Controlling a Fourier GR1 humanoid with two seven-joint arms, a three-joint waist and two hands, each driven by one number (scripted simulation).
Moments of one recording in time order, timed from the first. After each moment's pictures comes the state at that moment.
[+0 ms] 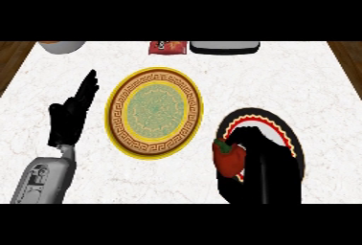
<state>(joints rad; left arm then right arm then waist) -0.27 0.20 0.01 -1.42 -0.08 0.05 0.11 -0.12 -0.07 0.62 -2.04 1.38 -0.01 0.89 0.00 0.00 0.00</state>
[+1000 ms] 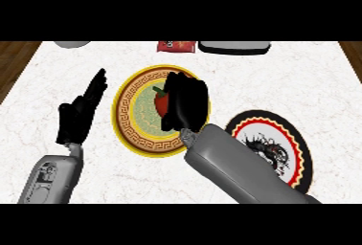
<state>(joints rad) -0.28 0.17 -0.01 -1.41 -0.10 0.03 0.11 -0.85 0.00 0.66 -1.16 0.88 -0.31 1.00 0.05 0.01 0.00</state>
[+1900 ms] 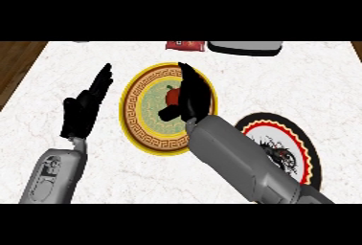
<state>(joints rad) -0.33 0.16 -0.01 -1.40 -0.10 0.01 0.11 -0.94 0.00 0.72 -0.82 0.40 -0.72 0.79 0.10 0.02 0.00</state>
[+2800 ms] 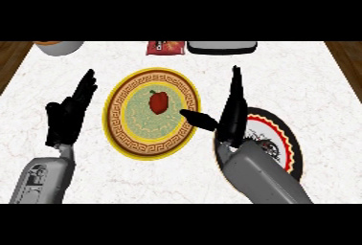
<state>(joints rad) -0.27 0.19 0.04 -1.43 -0.10 0.03 0.12 -0.57 -0.14 0.62 -1.24 0.42 -1.06 0.67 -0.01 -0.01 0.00</state>
